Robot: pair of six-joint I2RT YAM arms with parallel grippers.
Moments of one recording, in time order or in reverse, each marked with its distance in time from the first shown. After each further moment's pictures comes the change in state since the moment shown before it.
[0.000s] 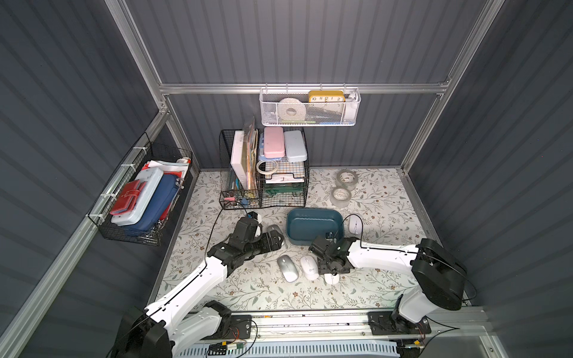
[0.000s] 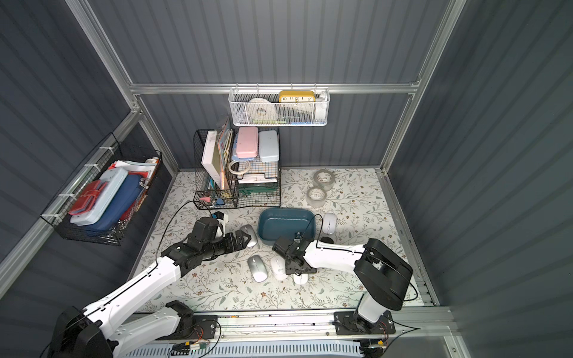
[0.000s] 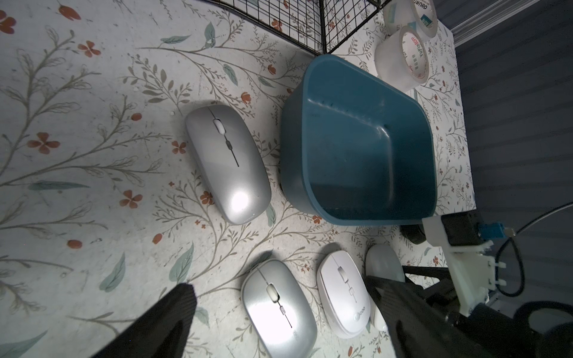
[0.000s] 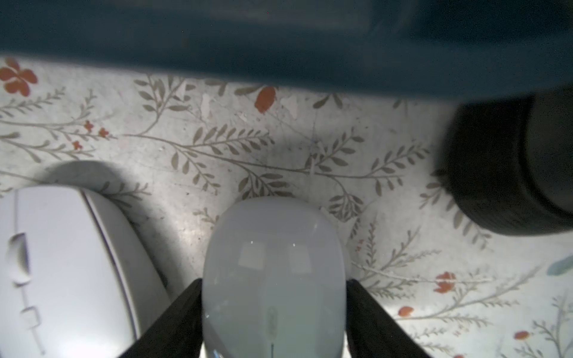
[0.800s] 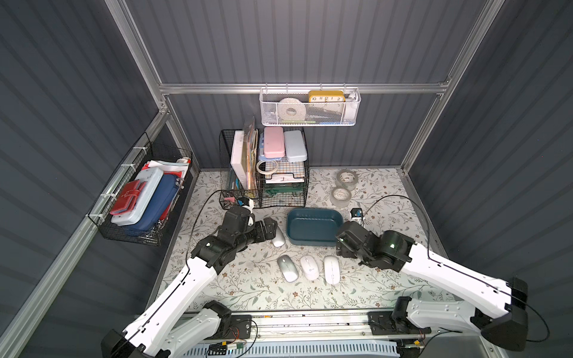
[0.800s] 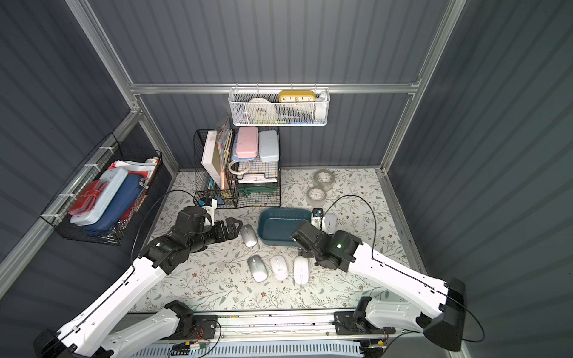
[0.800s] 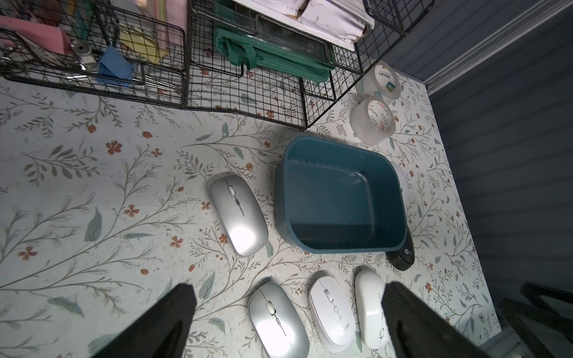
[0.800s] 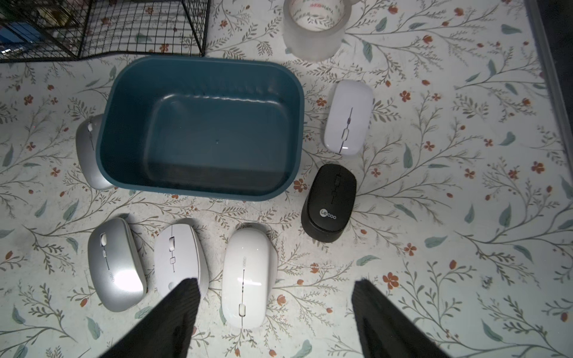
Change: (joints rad) left arm 0.000 -0.103 0.229 -0.207 -0.156 0.078; right arm 0.001 -0.505 0.161 -0.302 0.291 -0.084
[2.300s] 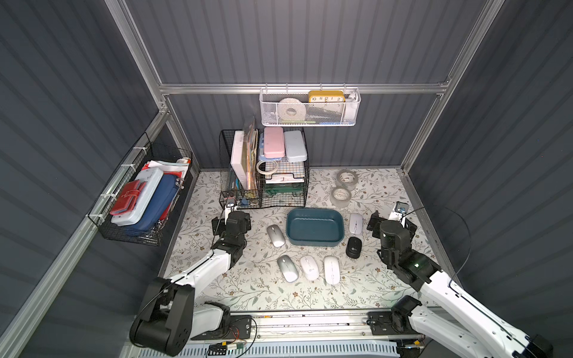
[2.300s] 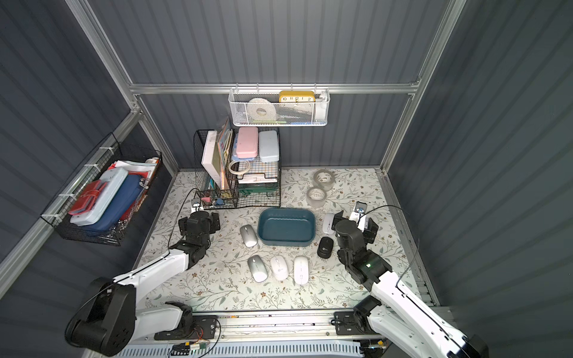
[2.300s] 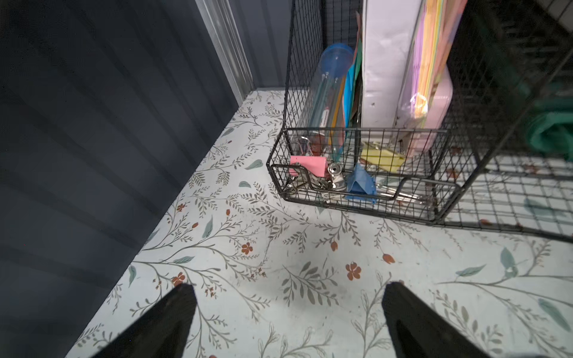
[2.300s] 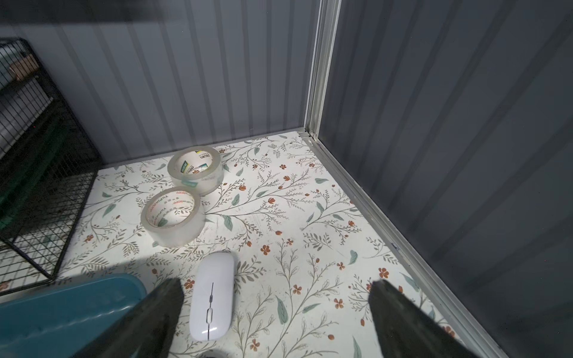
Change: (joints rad) left arm 0.218 0.365 -0.364 0.894 -0.616 0.518; right arm -0.430 -0.288 -0.442 0.789 0.335 -0.540
